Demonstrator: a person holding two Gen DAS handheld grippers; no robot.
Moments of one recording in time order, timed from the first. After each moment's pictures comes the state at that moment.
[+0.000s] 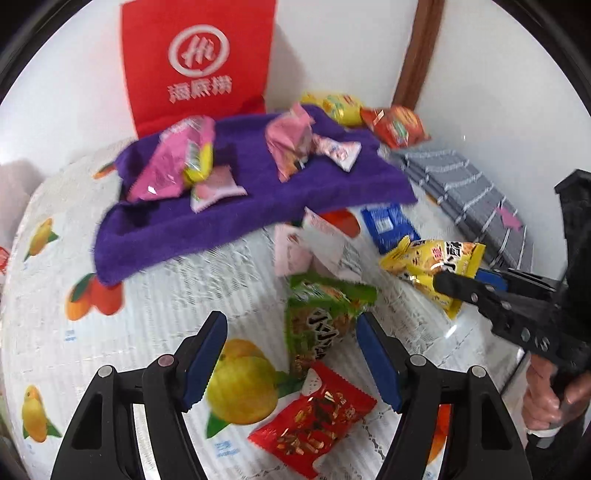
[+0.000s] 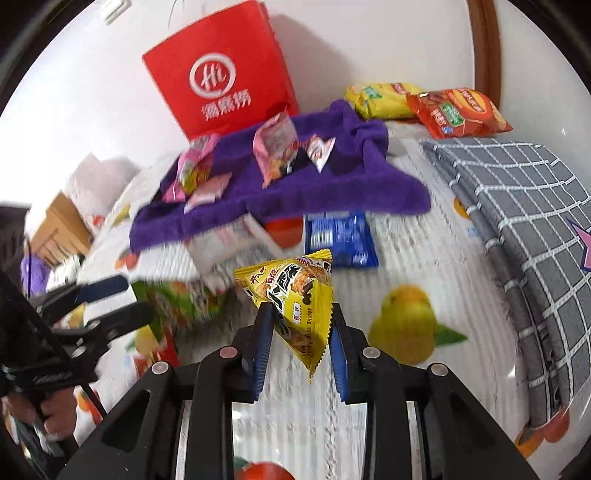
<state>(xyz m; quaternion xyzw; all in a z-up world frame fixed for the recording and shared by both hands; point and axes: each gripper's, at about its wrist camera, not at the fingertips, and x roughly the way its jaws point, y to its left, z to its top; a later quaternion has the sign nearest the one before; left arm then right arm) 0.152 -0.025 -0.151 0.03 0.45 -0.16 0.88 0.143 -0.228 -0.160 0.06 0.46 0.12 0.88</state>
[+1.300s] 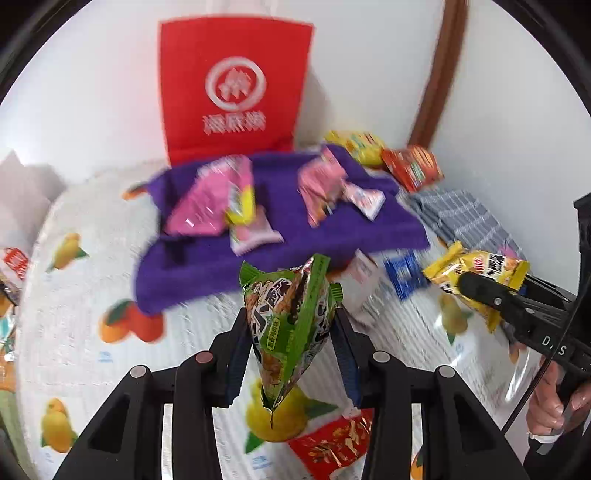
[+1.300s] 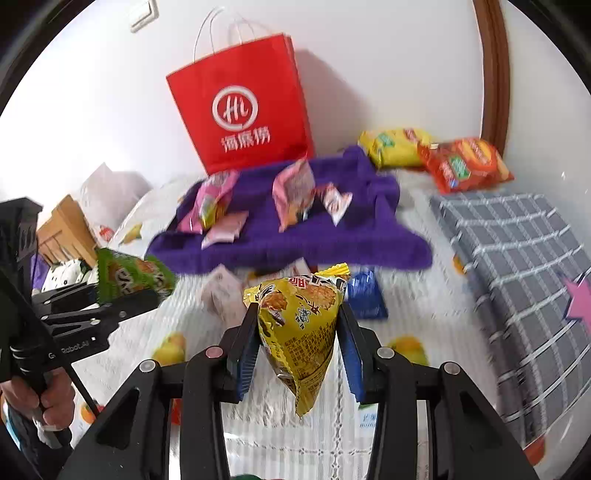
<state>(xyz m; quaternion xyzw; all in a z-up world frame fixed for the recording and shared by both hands) 0.159 0.010 -0.106 -0.01 0.40 -0.12 0.91 0.154 -0.217 -0.100 0.04 0.40 0.12 0.91</state>
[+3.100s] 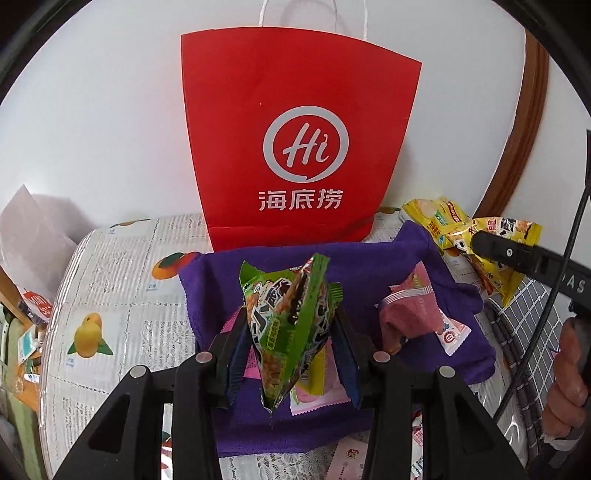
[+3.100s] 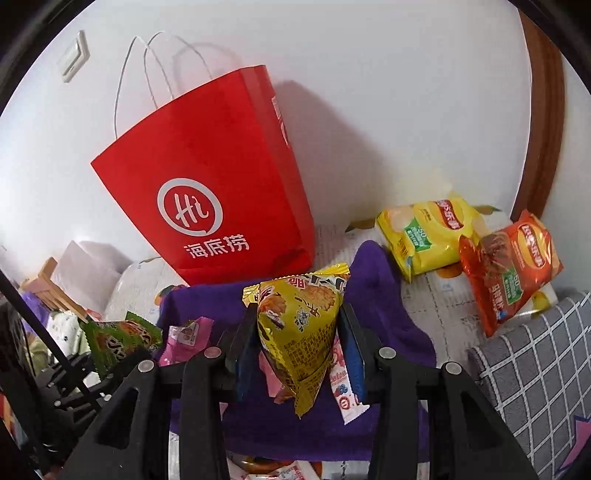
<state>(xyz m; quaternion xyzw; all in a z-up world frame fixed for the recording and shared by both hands) 0.305 0.020 -0.078 -0.03 0.38 -0.02 0.92 0.354 -0.200 -0.067 0.06 0.40 0.12 0.91</state>
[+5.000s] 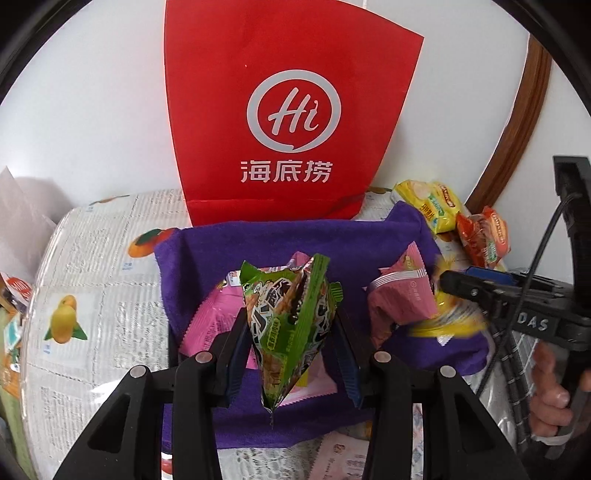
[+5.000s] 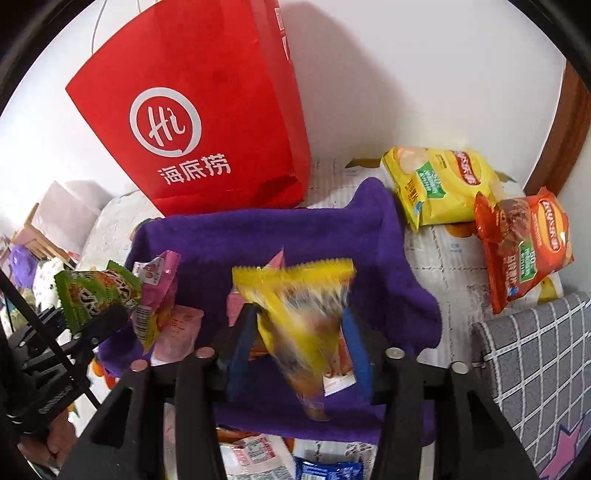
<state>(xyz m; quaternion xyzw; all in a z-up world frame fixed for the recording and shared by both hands) 0.312 0.015 -0.096 -0.04 0.41 -0.04 0.91 0.370 -0.193 -0.113 0.01 0.49 0.13 0.86</state>
